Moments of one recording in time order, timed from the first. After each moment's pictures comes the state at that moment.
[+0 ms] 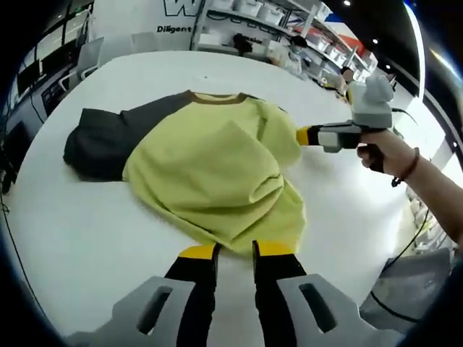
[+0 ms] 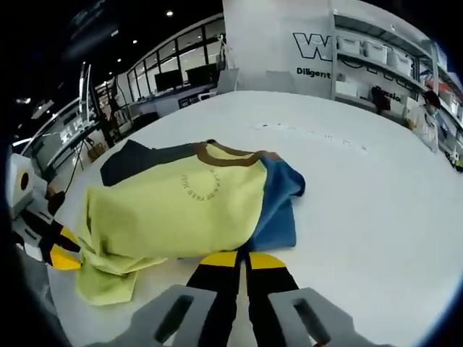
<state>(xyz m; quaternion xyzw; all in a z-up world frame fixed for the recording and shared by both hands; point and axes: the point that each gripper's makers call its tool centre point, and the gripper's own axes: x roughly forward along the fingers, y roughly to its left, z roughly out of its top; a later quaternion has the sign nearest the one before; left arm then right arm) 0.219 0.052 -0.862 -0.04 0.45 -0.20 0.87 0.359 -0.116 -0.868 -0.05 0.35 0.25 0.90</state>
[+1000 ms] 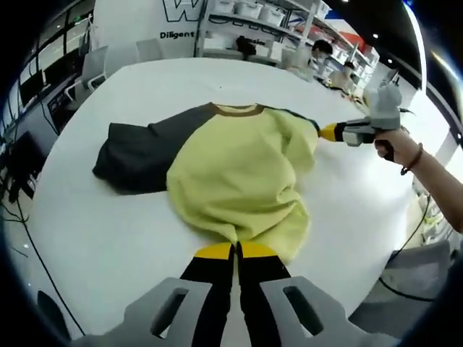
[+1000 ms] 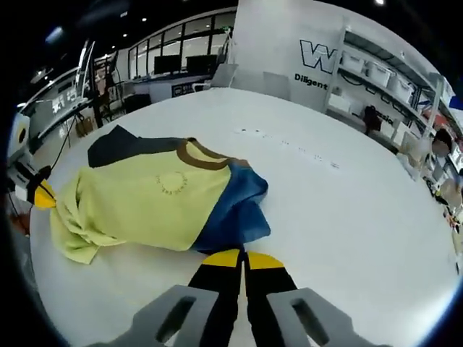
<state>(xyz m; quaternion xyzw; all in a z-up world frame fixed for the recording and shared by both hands) 0.225 0.101 -0.830 -0.02 0.43 -0.19 0.88 0.365 -0.166 -0.842 -0.14 0.34 0.21 0.91</state>
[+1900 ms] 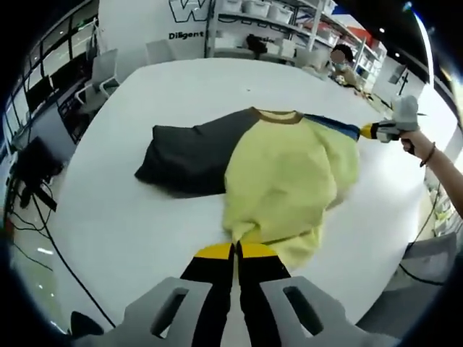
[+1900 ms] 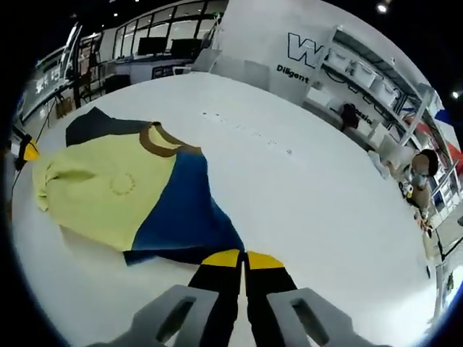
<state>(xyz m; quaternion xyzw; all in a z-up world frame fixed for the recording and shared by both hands) 0.247 0.164 -0.829 0.03 0.44 -0.16 0.89 0.369 -0.245 -0.829 -0.23 0.36 0.13 0.90</state>
